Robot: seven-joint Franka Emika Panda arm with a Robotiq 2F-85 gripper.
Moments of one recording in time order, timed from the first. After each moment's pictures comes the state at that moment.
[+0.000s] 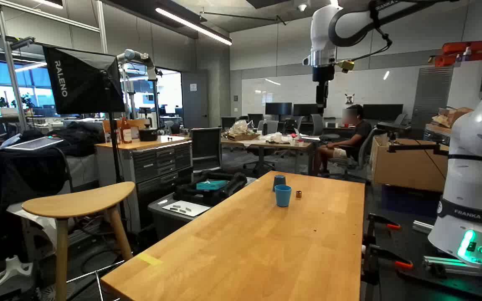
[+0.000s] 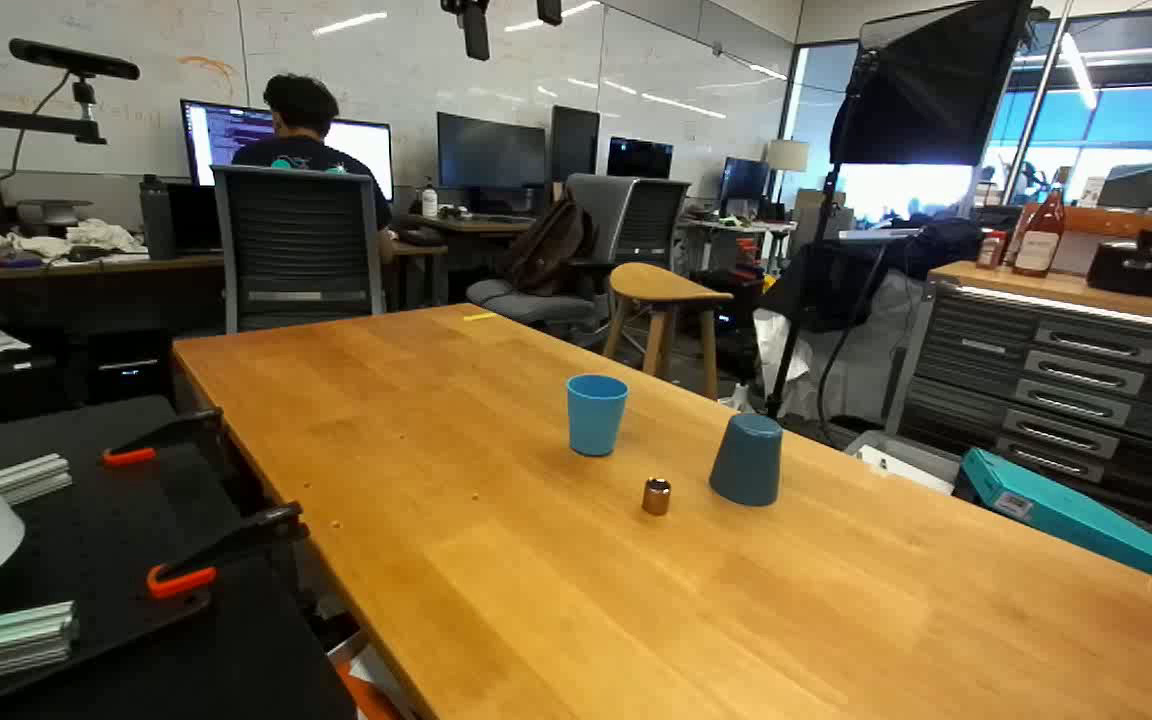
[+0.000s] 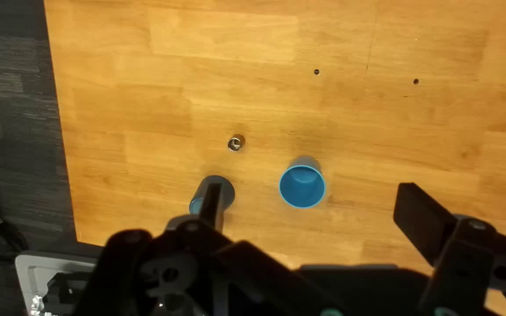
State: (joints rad) arm -0.09 -0.41 -0.02 -2.21 -0.26 1.82 -0.13
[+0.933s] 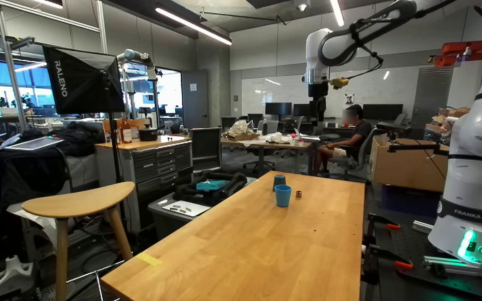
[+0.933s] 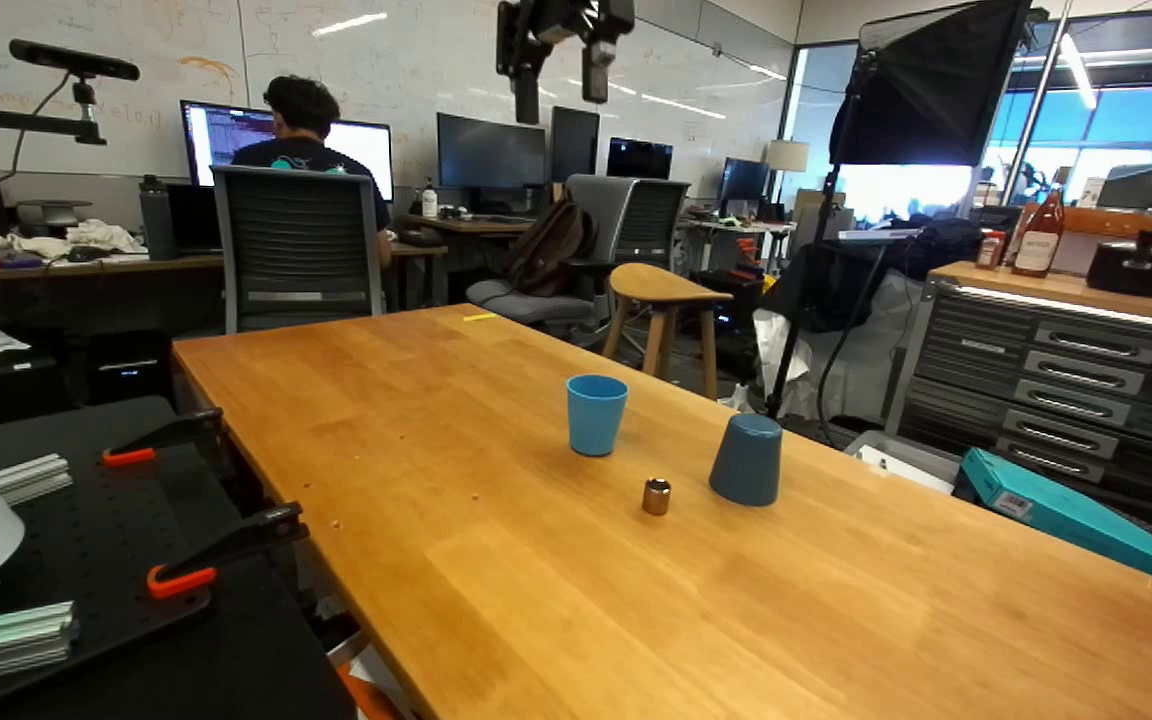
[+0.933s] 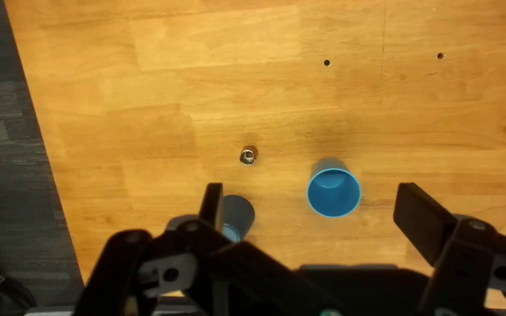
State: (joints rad) arm -0.11 -0.27 -0.12 -2.21 -0.23 1.94 -0.08
